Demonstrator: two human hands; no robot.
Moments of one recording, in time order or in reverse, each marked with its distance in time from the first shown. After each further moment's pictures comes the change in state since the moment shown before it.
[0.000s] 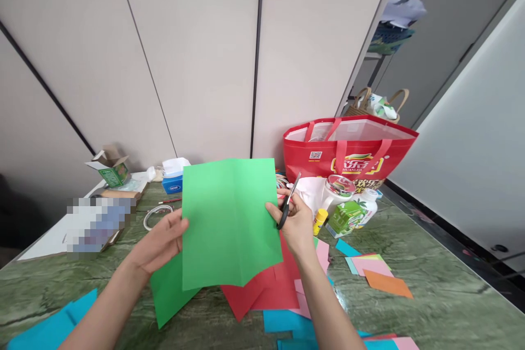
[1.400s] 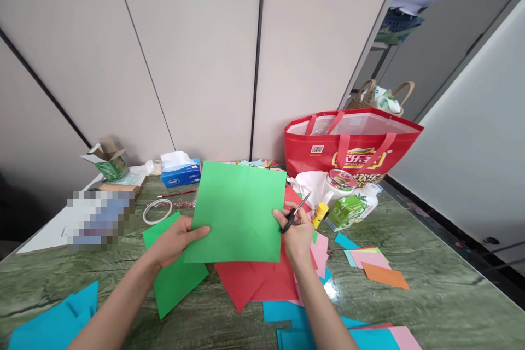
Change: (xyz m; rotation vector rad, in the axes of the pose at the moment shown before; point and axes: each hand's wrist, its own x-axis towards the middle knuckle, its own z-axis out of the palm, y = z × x) left_hand 0.012 -0.027 -0.018 0.322 0.078 -0.157; right_hand -0.013 0.063 -0.018 0.066 0.258 0.079
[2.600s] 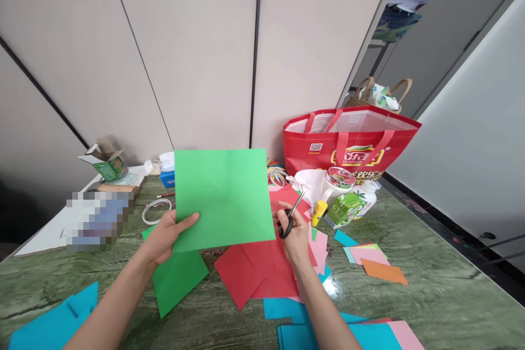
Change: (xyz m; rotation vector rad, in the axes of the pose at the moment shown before) left_hand -0.001 0.004 -0.003 -0.224 0.246 0.078; right_hand -0.010 0.002 0.000 -0.026 -0.089 0.024
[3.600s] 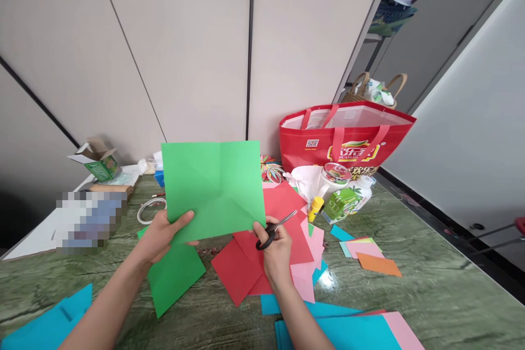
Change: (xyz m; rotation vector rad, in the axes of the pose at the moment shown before) left_hand -0.001 0.005 0.002 0.128 0.072 0.049; right_hand -0.042 0.004 0.028 0.137 0.055 0.157
